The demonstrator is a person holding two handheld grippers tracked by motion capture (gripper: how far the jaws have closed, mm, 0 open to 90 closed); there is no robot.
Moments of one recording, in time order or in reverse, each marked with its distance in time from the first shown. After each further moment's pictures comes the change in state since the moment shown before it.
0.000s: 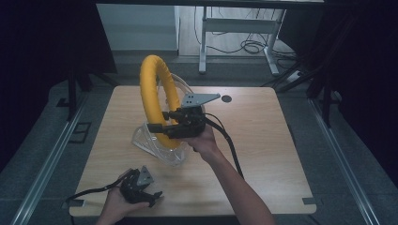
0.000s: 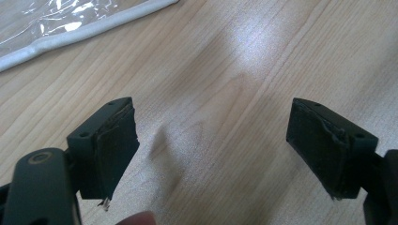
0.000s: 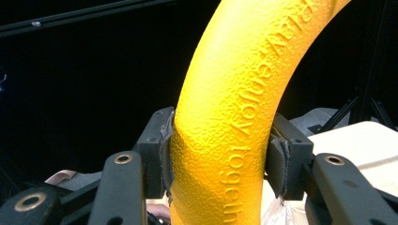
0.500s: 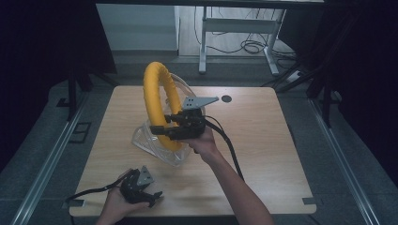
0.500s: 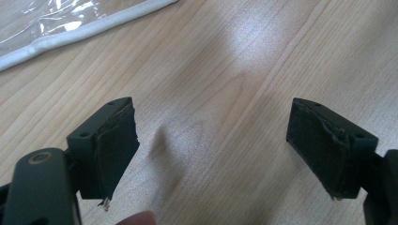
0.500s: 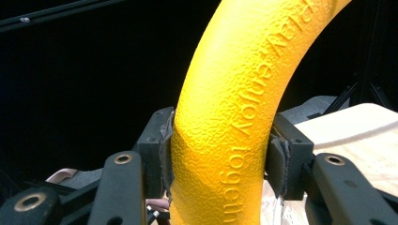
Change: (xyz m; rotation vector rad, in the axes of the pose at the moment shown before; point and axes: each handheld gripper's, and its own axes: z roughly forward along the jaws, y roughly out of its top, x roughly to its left) left arm 0.000 0.000 0.001 -0.001 -0.001 -0.001; right arm -0.014 -0.019 0.005 0.019 -0.008 0.043
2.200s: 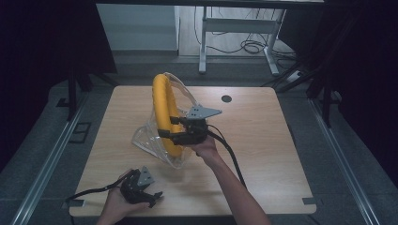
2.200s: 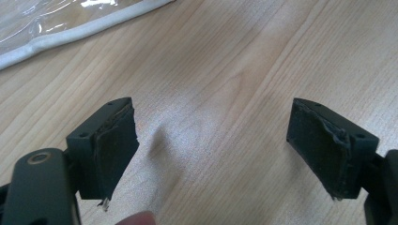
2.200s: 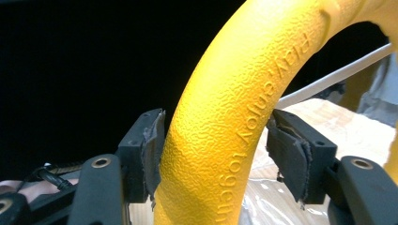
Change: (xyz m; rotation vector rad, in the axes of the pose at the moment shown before) left arm 0.000 0.000 0.000 0.009 -0.001 0.008; right arm -0.019 -0.044 0.001 -0.049 -0.147 -0.049
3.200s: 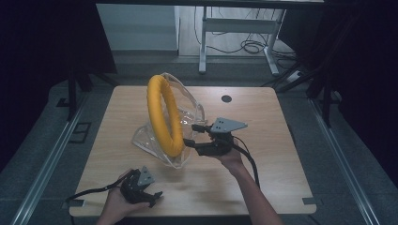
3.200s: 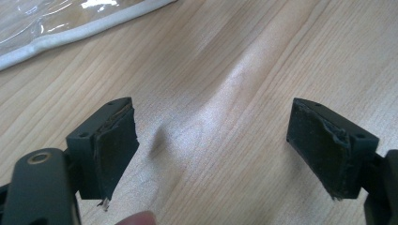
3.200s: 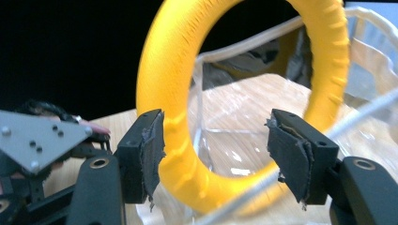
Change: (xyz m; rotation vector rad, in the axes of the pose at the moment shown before) left arm -0.001 0.000 0.000 0.004 0.004 -0.003; right arm 0.003 -0.027 -0.074 0.065 -0.137 -0.066
